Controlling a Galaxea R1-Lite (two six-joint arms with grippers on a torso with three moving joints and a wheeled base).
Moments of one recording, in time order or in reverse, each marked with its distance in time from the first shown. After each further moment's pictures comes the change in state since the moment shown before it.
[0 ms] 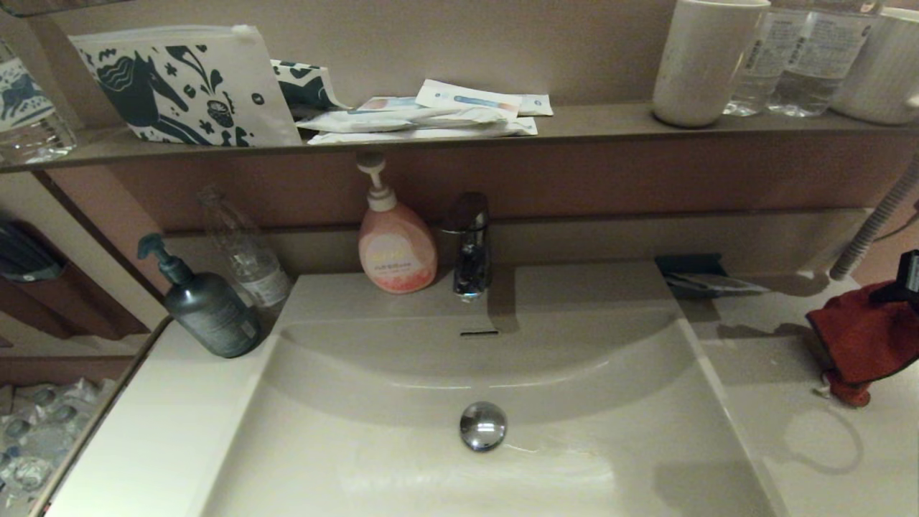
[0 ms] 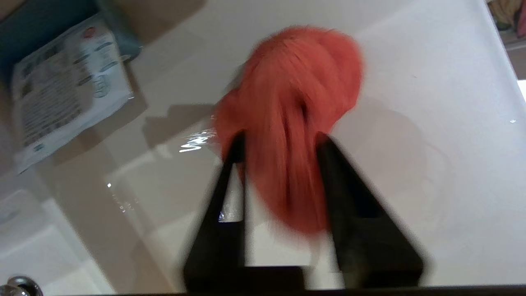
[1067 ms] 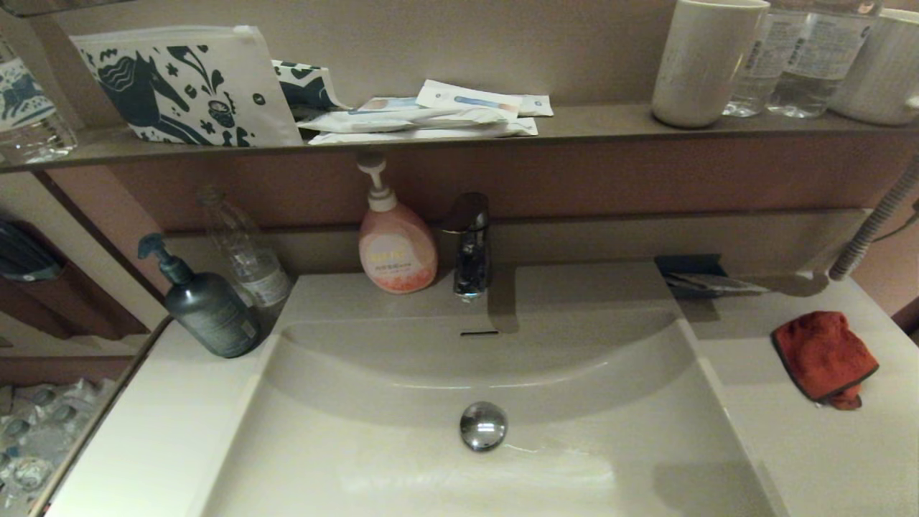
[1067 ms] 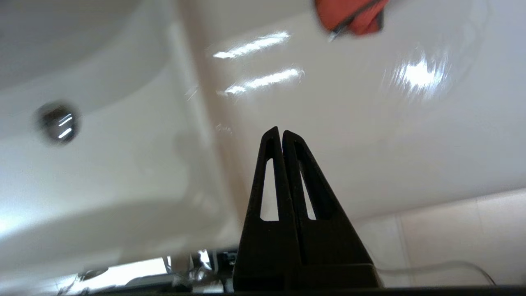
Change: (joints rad) left arm 0.000 0.000 0.000 0.000 0.000 0.000; right arm 0.224 -0.669 0.331 0.274 -0.038 -0.021
